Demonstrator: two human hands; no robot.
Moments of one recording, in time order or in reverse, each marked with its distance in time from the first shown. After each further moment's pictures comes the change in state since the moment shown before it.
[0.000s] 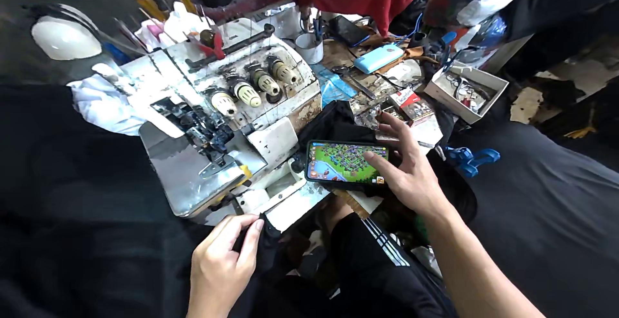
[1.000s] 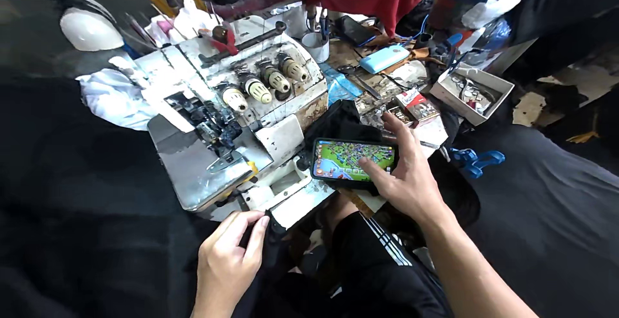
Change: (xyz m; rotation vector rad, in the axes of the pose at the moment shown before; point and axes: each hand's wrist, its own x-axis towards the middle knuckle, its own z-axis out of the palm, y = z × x) left_hand -0.001 0.001 0.001 -0.002 0.004 -0.008; right_hand -0.007 -0.011 0.013 -0.235 0.071 -0.083
